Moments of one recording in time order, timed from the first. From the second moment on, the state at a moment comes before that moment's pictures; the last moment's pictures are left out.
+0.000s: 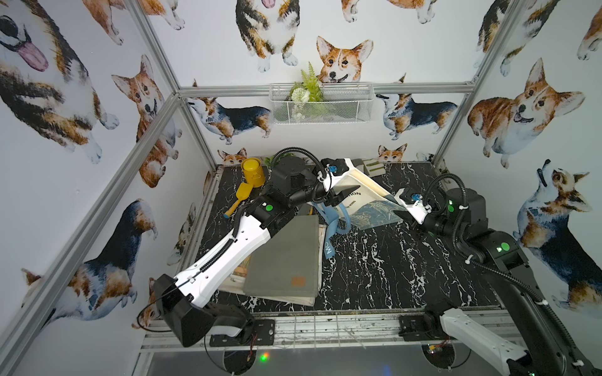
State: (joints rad) left arm -0.74 1.37 1.44 -0.14 0.39 0.45; right arm 0.37 0.89 1.21 -0.88 -0.27 -0.52
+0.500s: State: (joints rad) left arm -0.90 1.41 1.57 -0.45 0.19 0.78; right arm 0.37 0.99 1.29 -0.99 -0.18 -0.57
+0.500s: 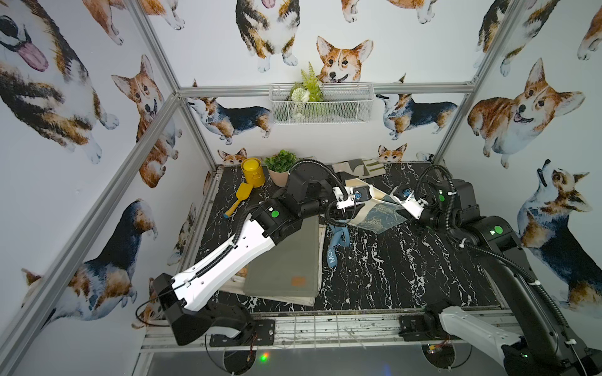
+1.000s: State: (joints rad) left arm -0.97 1.64 1.87 -0.70 0.12 0.83; right arm 0.37 0.99 1.25 -0.98 -0.19 -0.55
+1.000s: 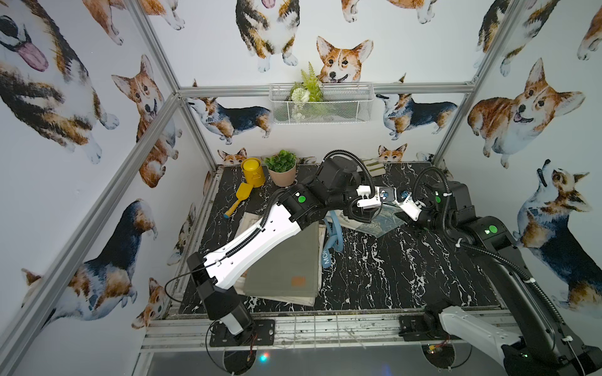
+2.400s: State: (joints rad) left arm -0.62 1.25 1.35 -0.21 0.65 0.41; right arm 0.32 0.79 0.91 -0.40 -0.51 -0.36
